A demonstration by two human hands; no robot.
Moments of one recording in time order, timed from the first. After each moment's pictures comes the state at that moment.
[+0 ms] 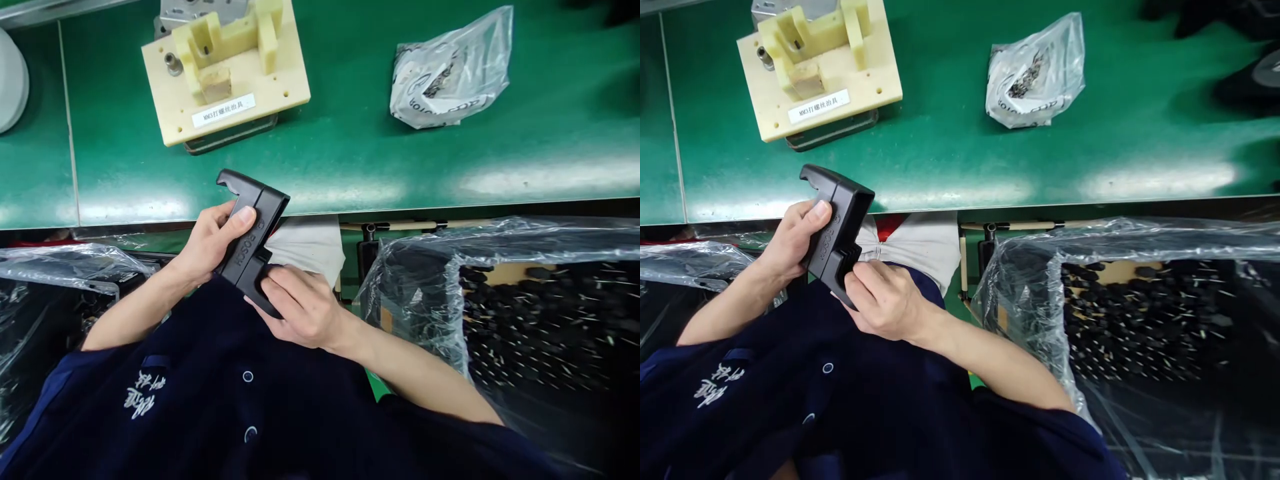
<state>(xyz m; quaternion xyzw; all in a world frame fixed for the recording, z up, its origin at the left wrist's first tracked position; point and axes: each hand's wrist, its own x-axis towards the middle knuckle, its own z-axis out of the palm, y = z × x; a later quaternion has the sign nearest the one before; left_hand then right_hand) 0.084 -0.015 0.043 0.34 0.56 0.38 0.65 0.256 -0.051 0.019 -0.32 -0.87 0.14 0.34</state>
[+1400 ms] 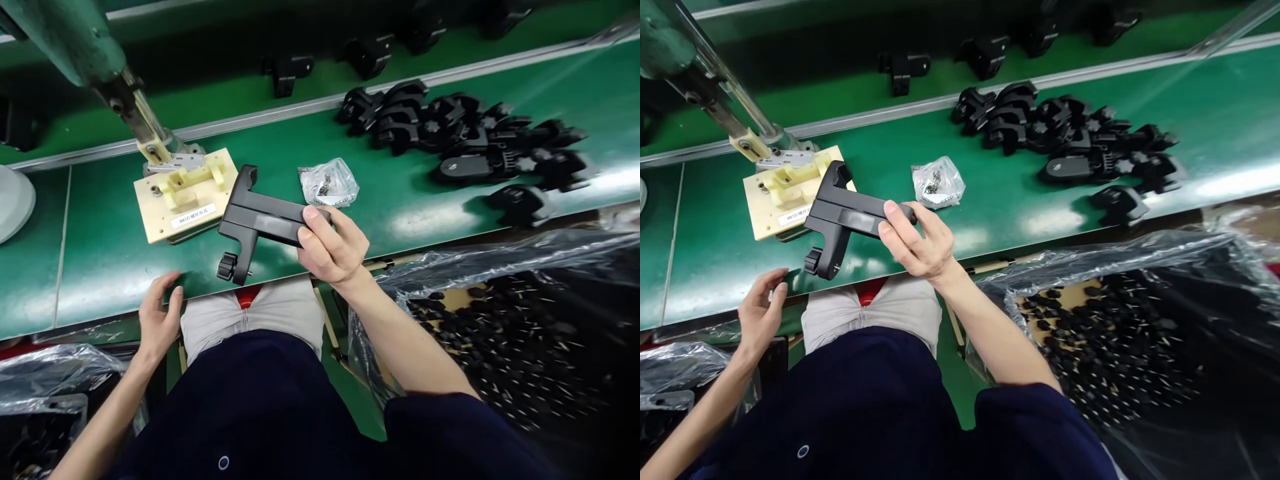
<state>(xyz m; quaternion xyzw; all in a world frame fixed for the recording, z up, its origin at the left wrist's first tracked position) 0.029 -0.025 -0.021 0.55 0.68 0.41 0.26 0.341 0.083 0.001 -0.46 -0.81 -0.02 0.35</state>
